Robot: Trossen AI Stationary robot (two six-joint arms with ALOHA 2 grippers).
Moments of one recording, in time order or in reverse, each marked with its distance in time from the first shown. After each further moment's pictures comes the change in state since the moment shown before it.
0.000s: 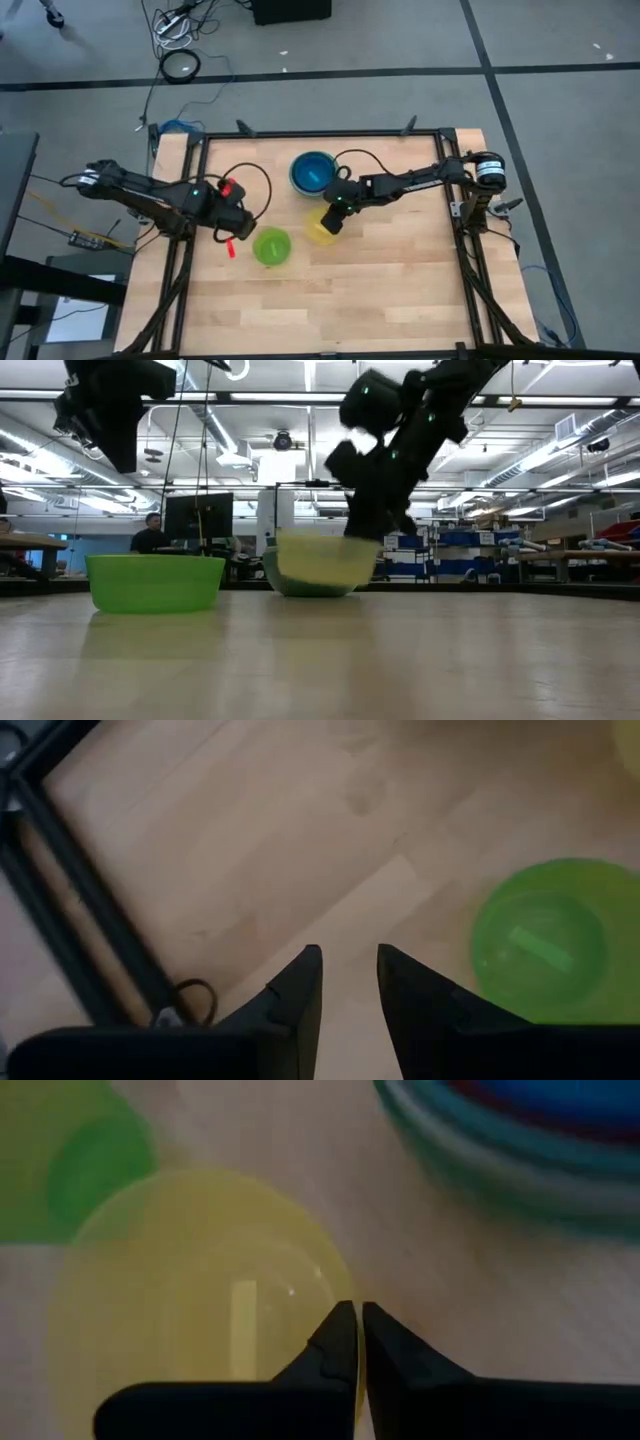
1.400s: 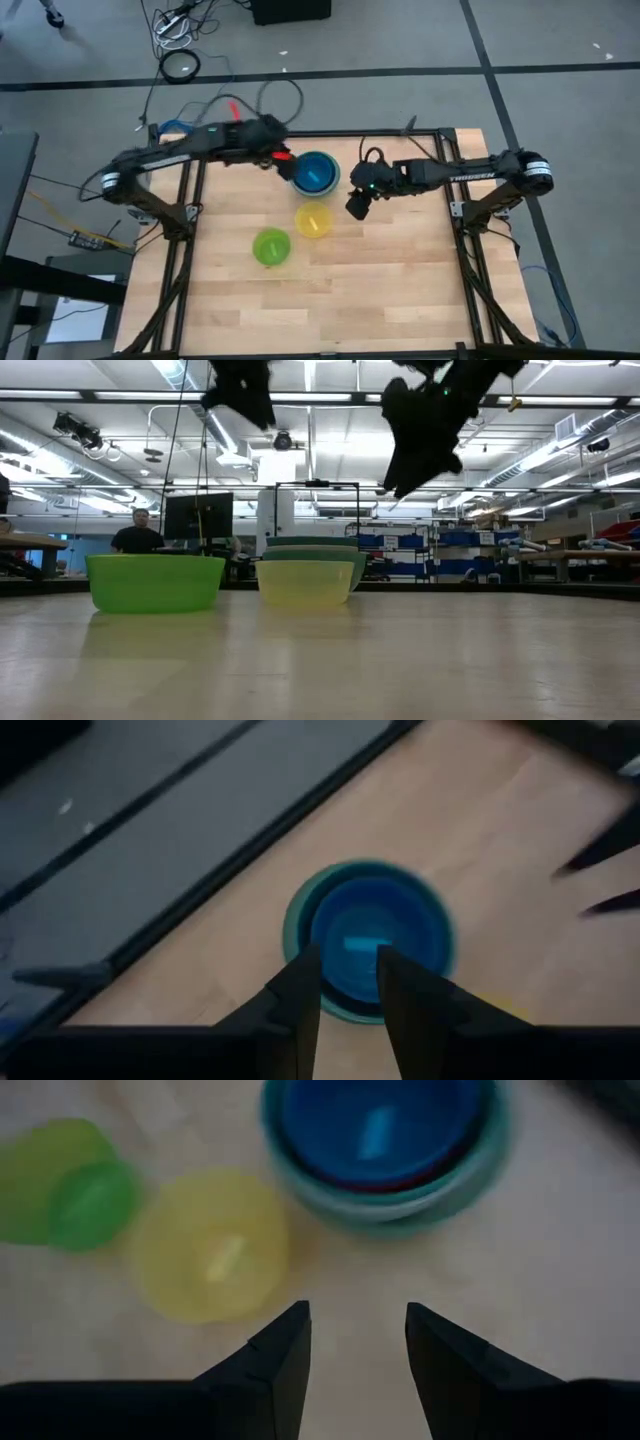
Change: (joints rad) left arm 0.507 0.216 0.440 0.443 0.083 0.736; right arm 0.019 -0.358 -0.029 -0.299 0.202 -0.039
